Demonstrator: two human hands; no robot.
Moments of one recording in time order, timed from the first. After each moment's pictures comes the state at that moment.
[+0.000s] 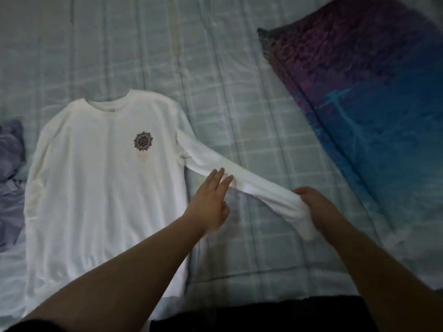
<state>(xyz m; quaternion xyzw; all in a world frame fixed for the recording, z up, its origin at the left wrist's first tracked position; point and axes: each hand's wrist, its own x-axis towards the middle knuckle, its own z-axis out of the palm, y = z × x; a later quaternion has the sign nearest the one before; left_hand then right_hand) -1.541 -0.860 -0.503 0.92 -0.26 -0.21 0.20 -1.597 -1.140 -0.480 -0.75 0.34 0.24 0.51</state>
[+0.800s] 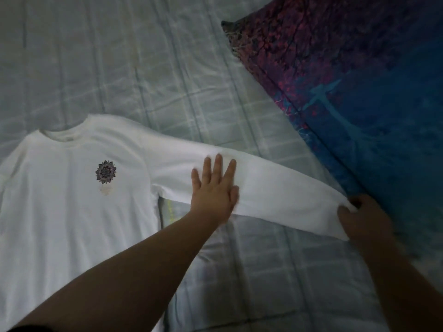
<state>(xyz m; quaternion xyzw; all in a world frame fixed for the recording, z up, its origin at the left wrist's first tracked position) -1.466 -0.970 -0.579 0.96 -0.20 -0.21 0.00 -1.584 -1.245 -0.533 -0.79 0.49 0.19 0.32</state>
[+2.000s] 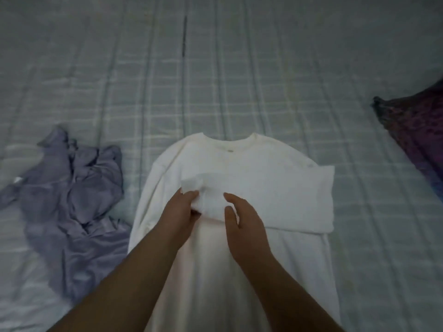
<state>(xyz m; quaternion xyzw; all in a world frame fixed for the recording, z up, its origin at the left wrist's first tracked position) -1.371 -0.457 -0.507 0.53 0.26 -0.22 0.78 -1.431 -0.601 -0.471 -0.87 0.14 0.10 0.47</state>
